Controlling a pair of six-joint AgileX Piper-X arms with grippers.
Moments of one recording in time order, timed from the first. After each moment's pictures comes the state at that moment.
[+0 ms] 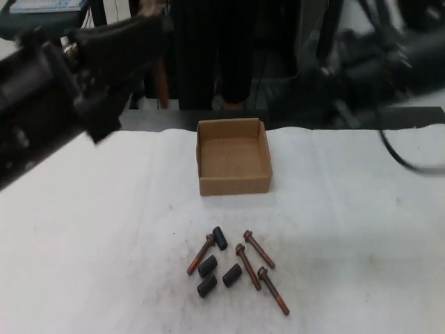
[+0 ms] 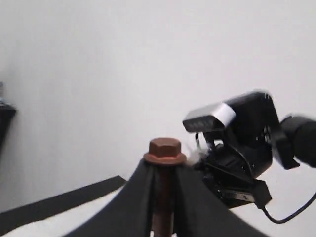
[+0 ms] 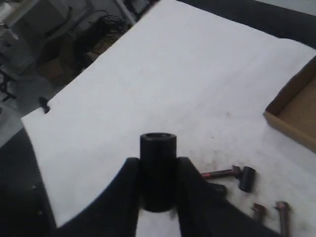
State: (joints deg) left arm -22.0 47.9 -32.2 -24.2 33.5 -24.6; right arm 21.7 67.0 -56.9 27.5 -44.4 3.6
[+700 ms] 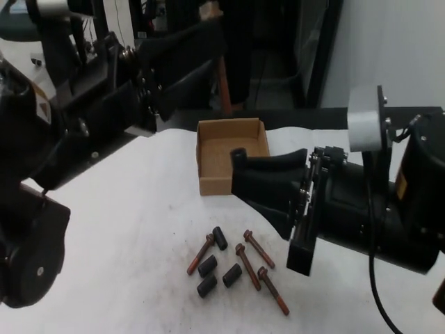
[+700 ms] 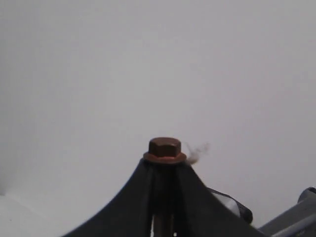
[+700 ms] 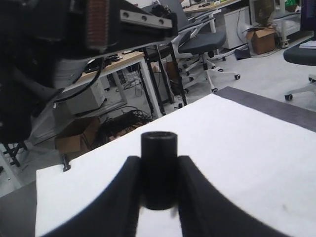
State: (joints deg) left arm -26.6 70.6 -32.2 -65.6 46.2 -50.8; right arm 38.6 63.7 -29.1 -27.3 -26.1 14.4
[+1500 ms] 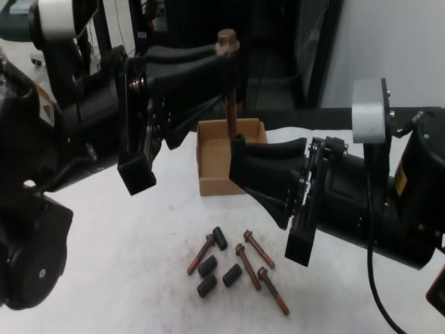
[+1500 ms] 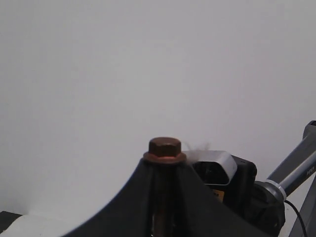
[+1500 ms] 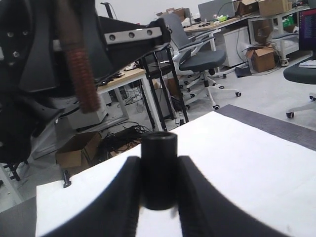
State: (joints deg) left arm -26.8 70.6 -32.2 -65.6 52.6 -35.1; right arm 38.6 64.5 -29.0 -31.3 -26.8 15.5
